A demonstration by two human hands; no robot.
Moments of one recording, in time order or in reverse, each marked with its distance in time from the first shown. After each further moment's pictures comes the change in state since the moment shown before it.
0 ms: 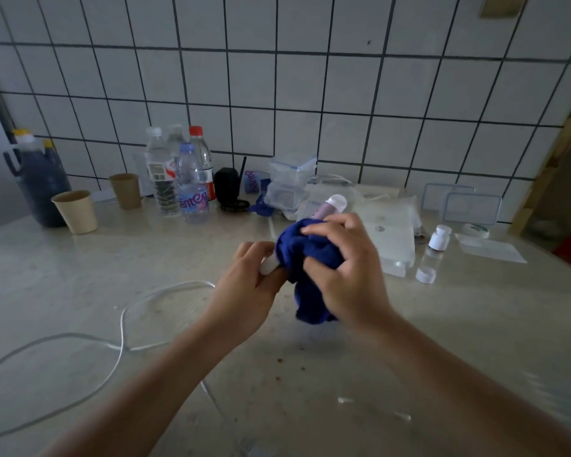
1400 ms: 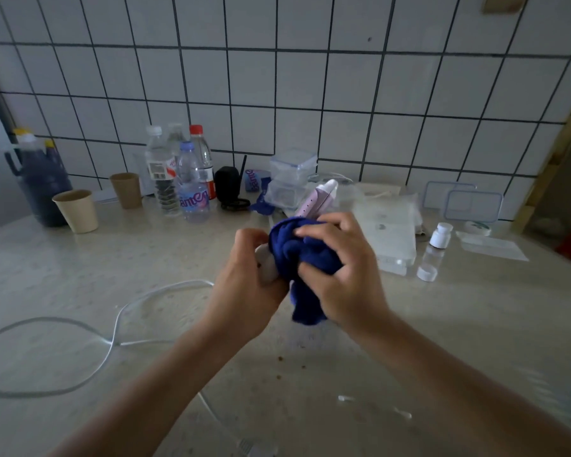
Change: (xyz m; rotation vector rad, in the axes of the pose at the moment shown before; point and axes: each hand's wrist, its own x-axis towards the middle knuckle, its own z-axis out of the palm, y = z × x) left_hand -0.006 -0.001 0.002 0.026 0.135 0.094; right_hand -0.003 -0.006 0.000 0.082 -0.002 -0.074
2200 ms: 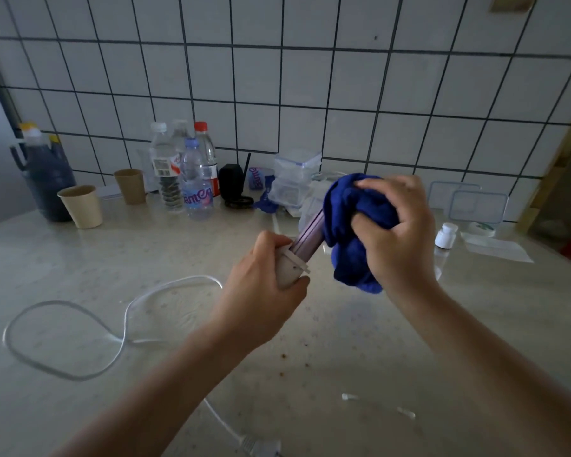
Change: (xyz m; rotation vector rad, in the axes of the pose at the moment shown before) left_hand -0.006 0.012 0.000 0.144 -0.091 -0.033; right_hand 0.033 0.013 -0.038 -0.075 0.259 0.016
